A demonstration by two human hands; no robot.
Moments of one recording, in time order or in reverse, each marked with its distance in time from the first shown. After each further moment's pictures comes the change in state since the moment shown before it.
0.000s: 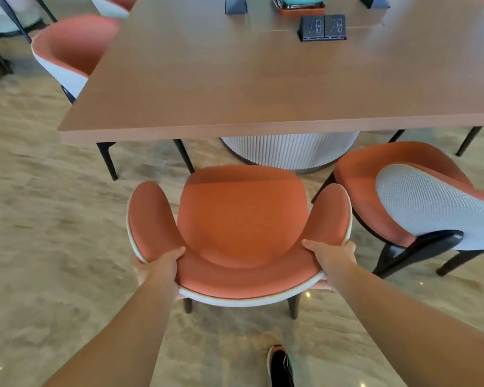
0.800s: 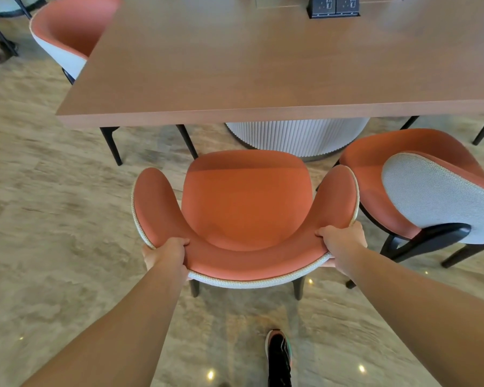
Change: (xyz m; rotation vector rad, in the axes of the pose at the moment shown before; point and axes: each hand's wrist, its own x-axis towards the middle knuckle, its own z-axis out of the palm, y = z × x) left_hand -0.003 -0.009 0.020 -0.115 0.049 0.027; right_hand 0.030 -0.014 -0.010 -0.054 0.063 -0.114
